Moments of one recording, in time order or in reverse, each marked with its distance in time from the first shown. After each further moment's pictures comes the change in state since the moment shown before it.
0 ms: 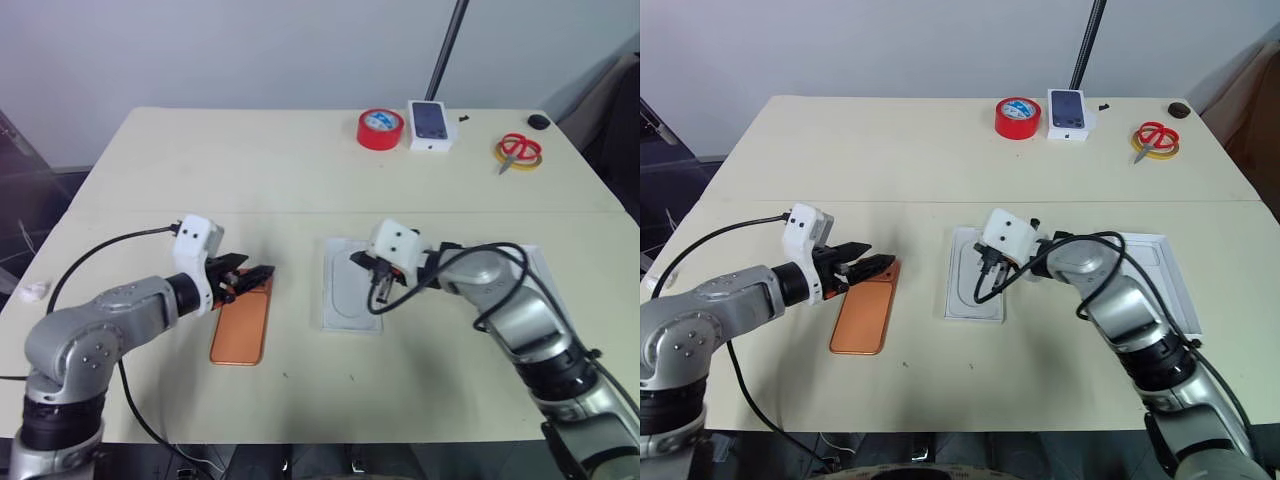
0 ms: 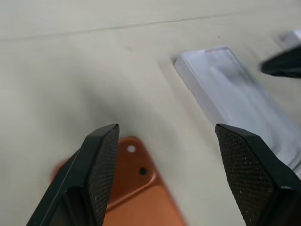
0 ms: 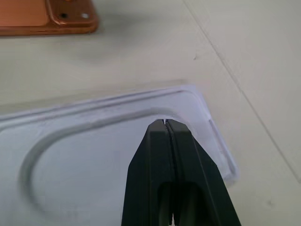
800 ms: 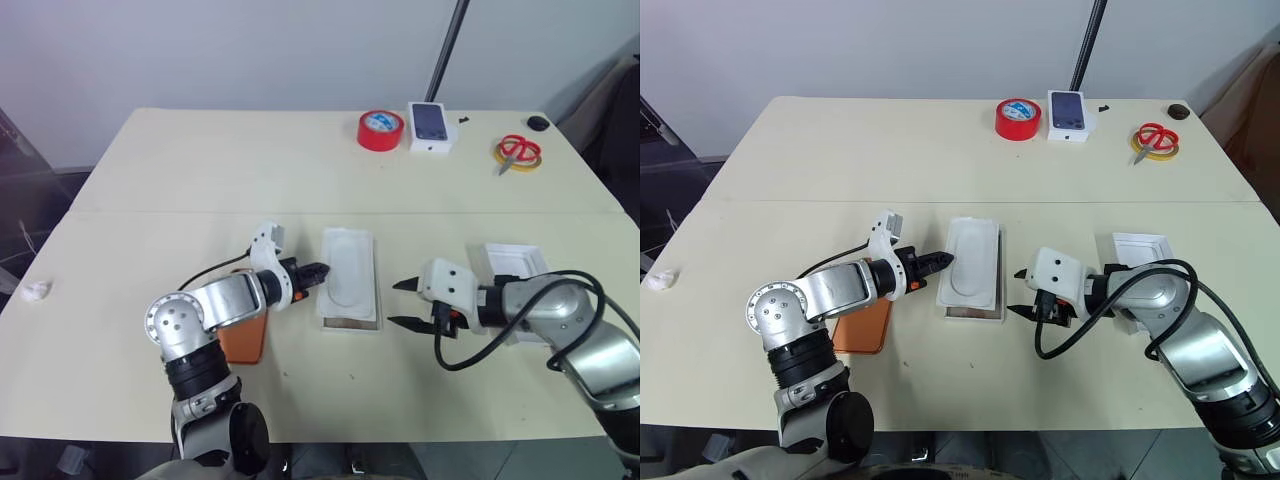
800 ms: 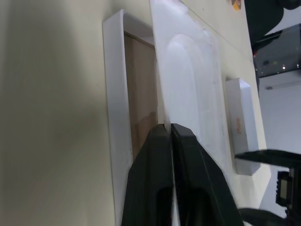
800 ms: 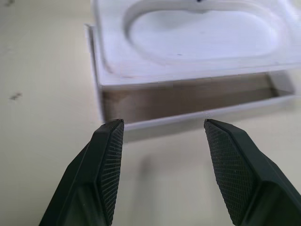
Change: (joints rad) left arm -0.350 -0.868 0.363 0.283 -0.353 0.603 0.824; right arm 0.311 -0.310 -0.247 -0.208 0.179 -0.076 0.244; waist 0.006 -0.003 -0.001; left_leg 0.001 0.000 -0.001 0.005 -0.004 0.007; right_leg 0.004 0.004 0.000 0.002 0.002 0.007
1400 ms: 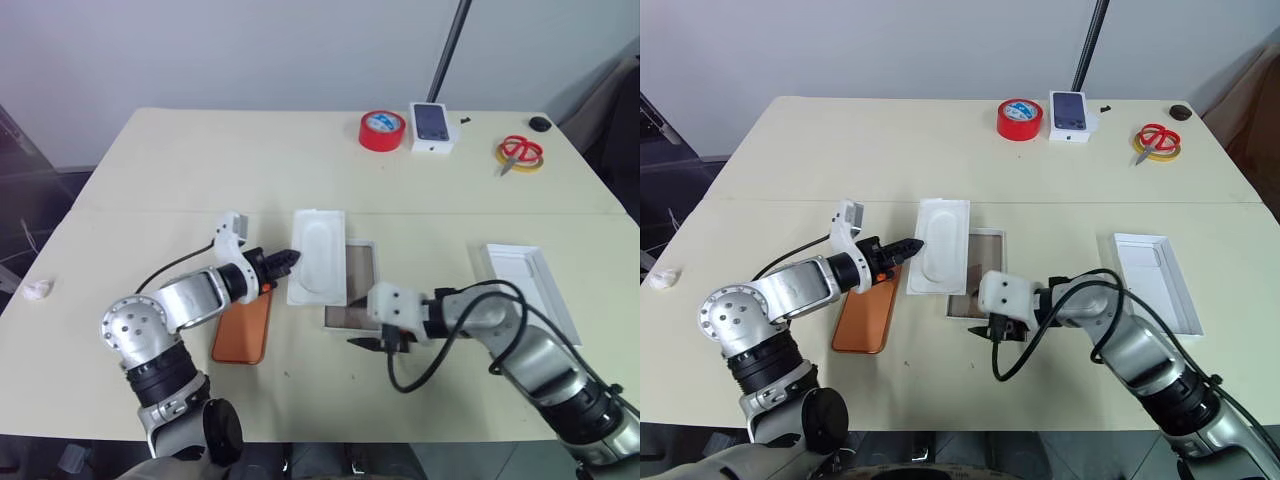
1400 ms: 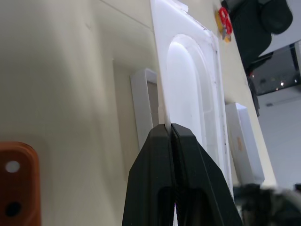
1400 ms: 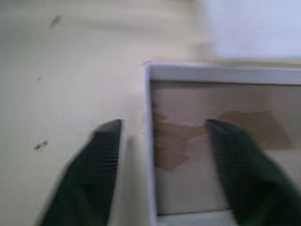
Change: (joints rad) left arm 0.009 0.146 0.047 -0.064 0.014 0.000 -0.162; right arm -0.088 0.137 0.209 0.024 -0.067 -0.032 -0.008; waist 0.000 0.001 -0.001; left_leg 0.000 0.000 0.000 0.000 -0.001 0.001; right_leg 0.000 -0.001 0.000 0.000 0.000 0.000
